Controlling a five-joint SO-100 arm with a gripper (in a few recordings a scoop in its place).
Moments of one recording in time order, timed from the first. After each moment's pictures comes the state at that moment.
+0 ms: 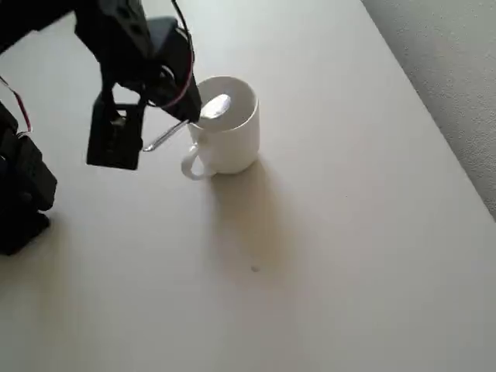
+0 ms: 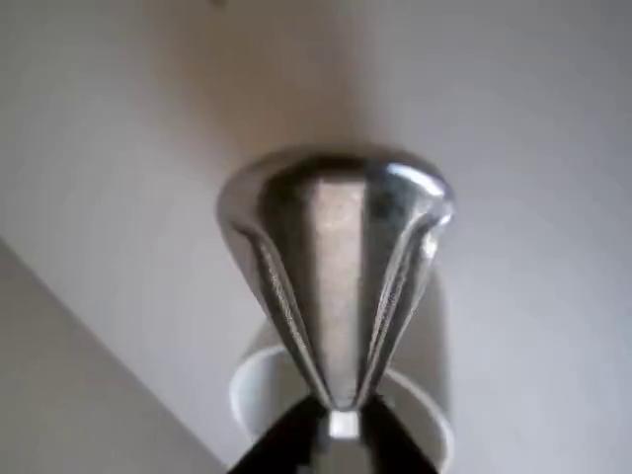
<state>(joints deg) 12.7 95.0 71.0 95.4 22.5</state>
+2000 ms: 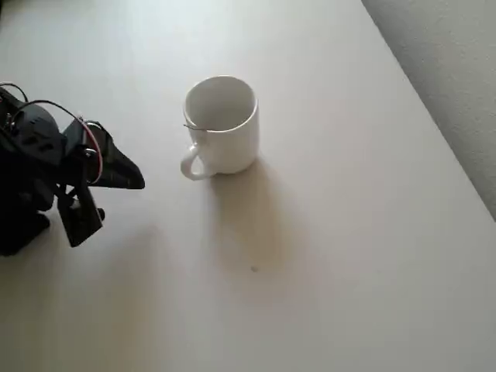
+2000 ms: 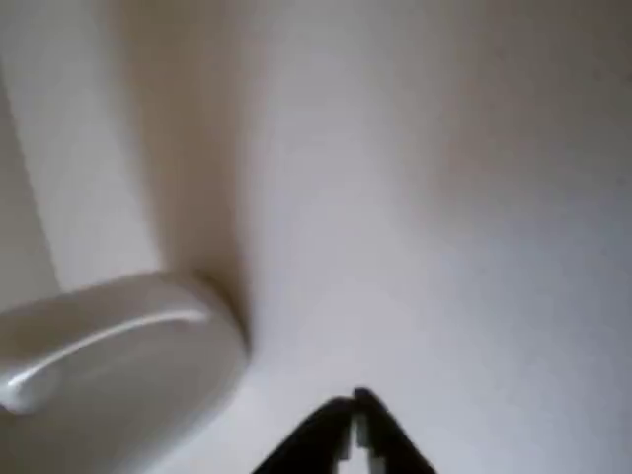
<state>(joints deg) 14.5 188.0 172.3 65.2 -6.2</state>
